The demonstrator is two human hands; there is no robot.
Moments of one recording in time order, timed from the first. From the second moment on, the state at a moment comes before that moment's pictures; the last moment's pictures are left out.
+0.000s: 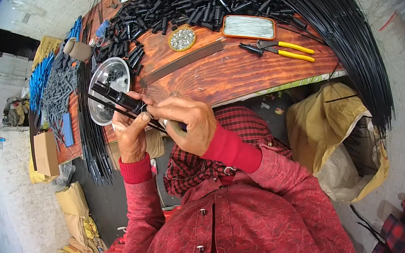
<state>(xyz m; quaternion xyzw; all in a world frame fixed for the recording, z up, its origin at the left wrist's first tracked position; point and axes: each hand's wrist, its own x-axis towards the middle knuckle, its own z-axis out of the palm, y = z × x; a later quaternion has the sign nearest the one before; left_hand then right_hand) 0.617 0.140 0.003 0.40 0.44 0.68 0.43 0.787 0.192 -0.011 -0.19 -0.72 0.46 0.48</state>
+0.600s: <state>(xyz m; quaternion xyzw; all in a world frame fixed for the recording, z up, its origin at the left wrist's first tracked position) 0.638 0.149 0.006 0.40 0.44 0.68 0.44 0.819 0.186 -0.004 -0.21 -0.76 0.44 0.43</state>
